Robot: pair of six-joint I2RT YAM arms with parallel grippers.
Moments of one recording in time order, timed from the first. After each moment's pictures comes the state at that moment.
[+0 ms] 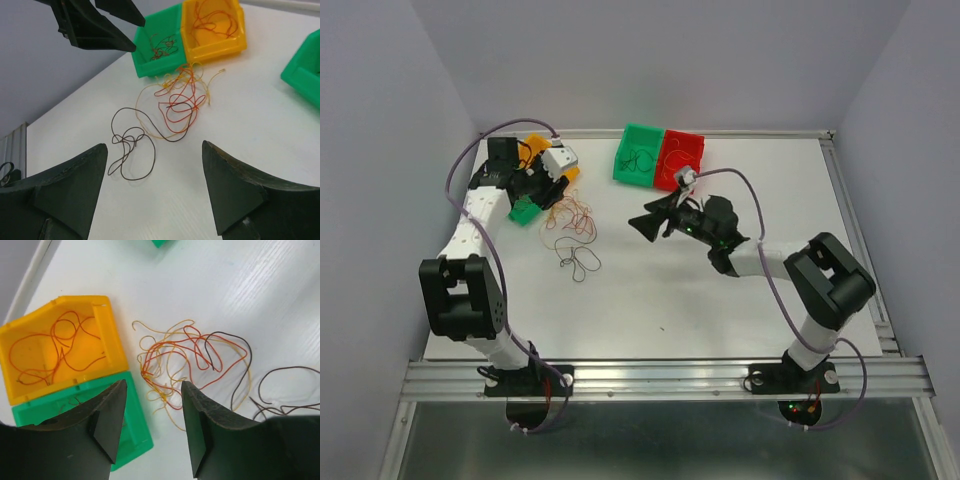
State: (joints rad) left arm 0.02 1.62 1.36 -0.56 0.57 0.89; right arm 0.59 1.69 0.77 1.01 -0.42 0.42
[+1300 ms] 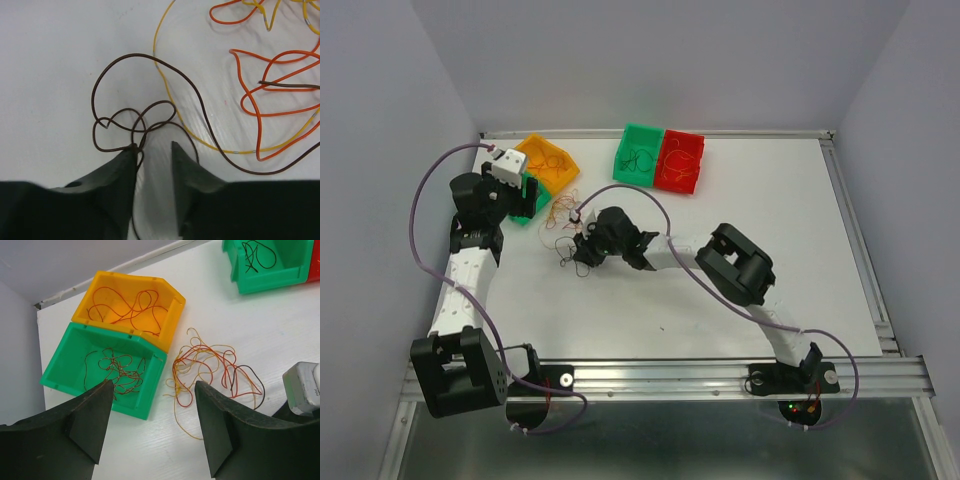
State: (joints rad) left arm 0.17 1.17 0.86 0.01 0.42 0.32; right arm 0.93 2.31 1.54 0.32 -0.32 0.05
